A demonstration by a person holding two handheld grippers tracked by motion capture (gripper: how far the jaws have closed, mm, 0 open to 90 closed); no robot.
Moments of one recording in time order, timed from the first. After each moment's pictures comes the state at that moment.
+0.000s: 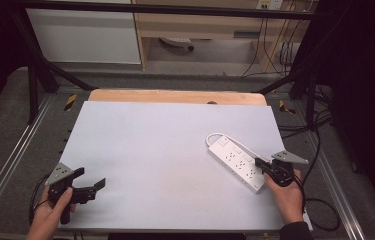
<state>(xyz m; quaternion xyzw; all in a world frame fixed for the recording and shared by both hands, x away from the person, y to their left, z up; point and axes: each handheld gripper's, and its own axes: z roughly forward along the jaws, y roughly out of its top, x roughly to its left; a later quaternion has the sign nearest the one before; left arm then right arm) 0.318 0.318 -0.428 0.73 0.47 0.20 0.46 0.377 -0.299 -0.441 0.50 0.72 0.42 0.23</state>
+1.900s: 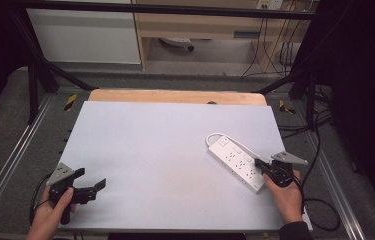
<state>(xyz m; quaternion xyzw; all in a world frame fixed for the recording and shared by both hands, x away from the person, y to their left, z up) 0.319 0.317 -0.429 0.73 0.47 0.20 0.45 0.377 -0.300 -0.445 0.50 0.72 0.42 0.23</state>
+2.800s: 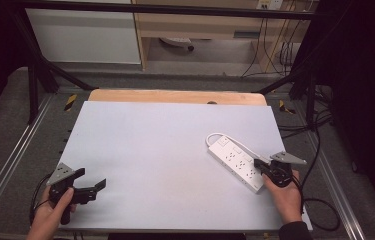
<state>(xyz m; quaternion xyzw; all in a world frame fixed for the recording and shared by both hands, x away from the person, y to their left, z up) 0.319 0.316 -0.429 0.73 0.47 0.20 0.45 0.378 -0.298 -0.447 0.50 0.72 0.42 0.23</state>
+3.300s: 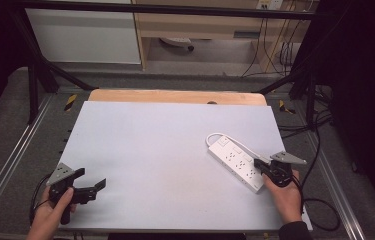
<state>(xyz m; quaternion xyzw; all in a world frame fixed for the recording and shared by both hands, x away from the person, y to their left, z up) 0.319 0.317 -0.429 0.73 0.47 0.20 0.45 0.378 -0.298 -0.447 0.50 0.72 0.42 0.23</state>
